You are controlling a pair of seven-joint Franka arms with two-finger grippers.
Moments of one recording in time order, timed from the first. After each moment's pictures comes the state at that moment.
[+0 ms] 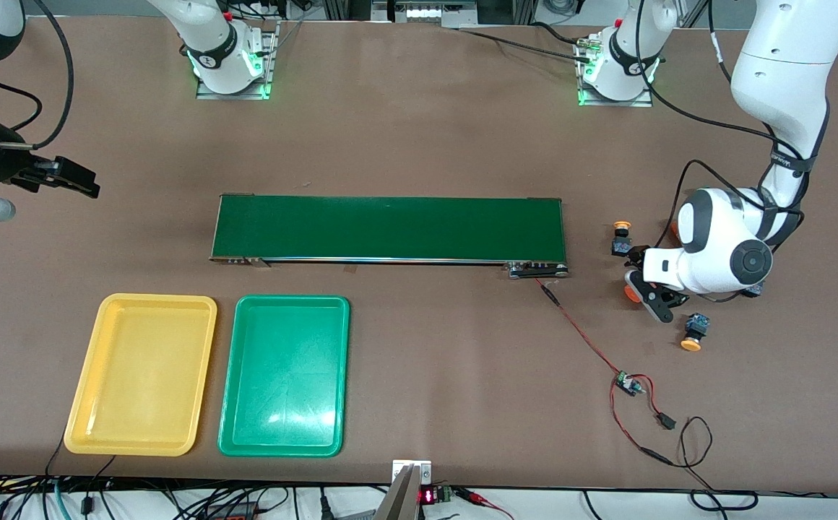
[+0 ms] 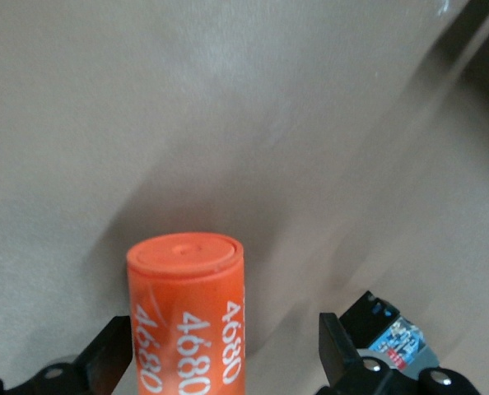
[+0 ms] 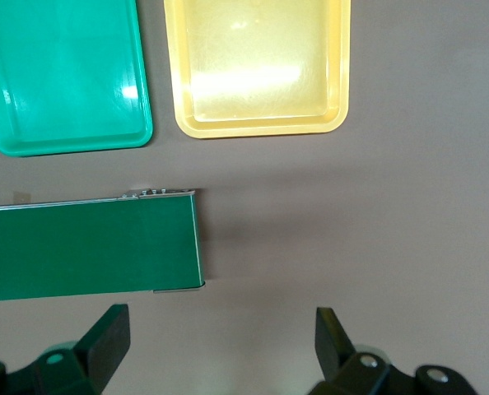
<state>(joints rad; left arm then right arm) 0.04 0.57 -0.04 -1.94 -0.06 2.30 0.95 0.00 0.06 0.00 -1.62 -0.02 1.59 0.09</state>
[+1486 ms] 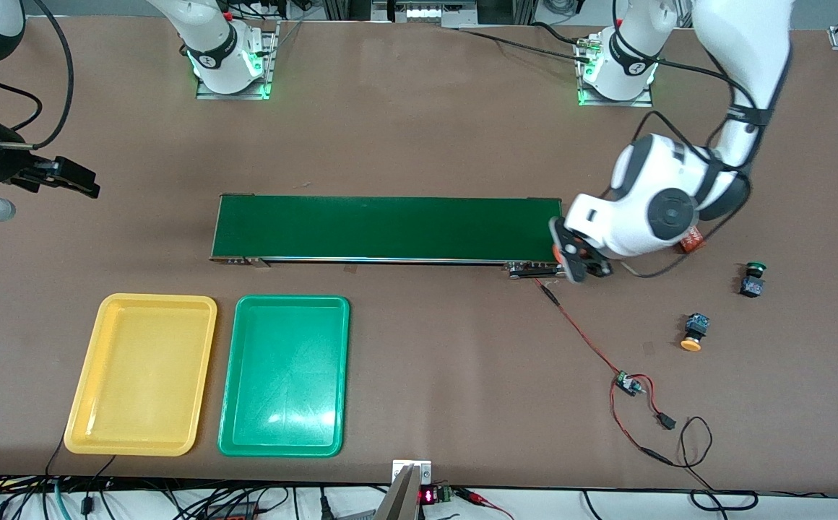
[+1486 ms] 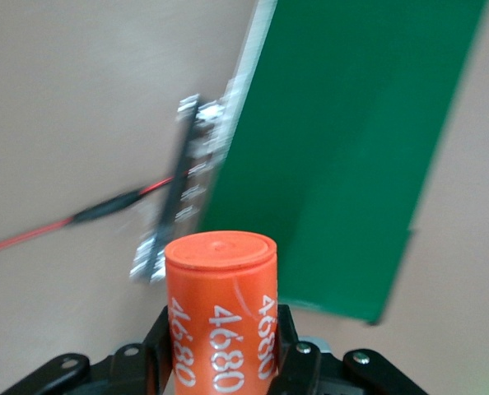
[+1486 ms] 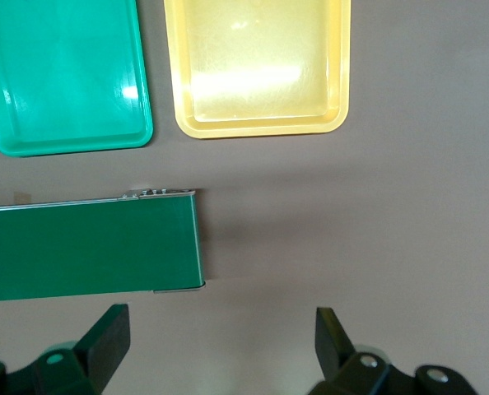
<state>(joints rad) -0.11 0.37 -0.26 -1.94 -0.06 2.08 0.96 0.00 0.06 0.00 -1.62 -0.02 1.59 0.09</state>
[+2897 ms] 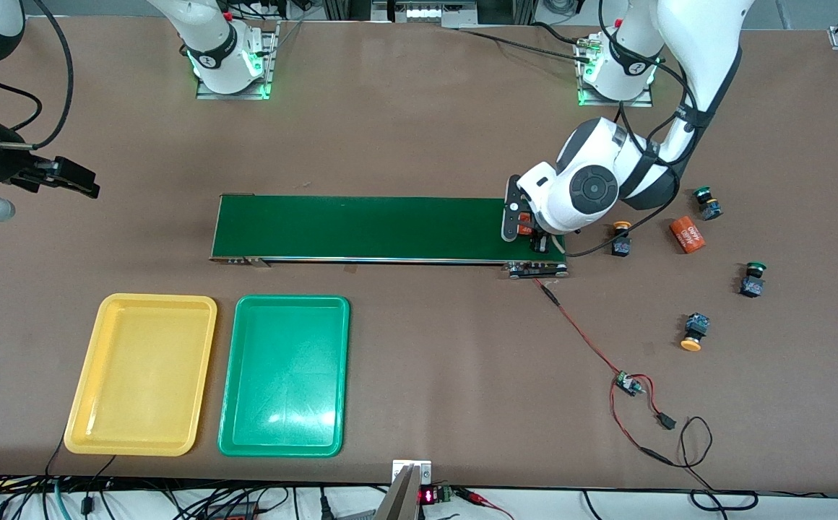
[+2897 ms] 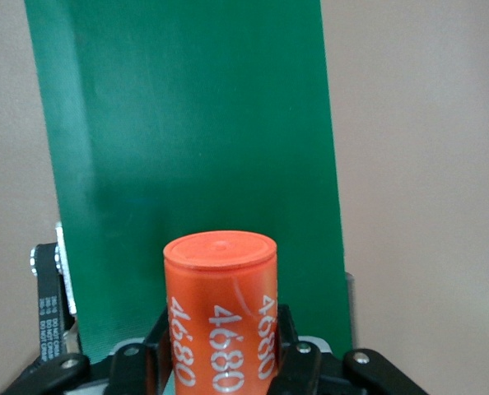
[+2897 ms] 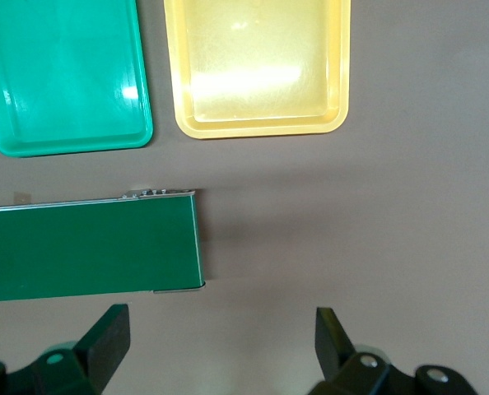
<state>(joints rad) -0.09 0.41 -0.40 -2.00 0.00 2.18 1.20 0.00 0.06 0.00 -1.62 -0.02 1.60 0.09</state>
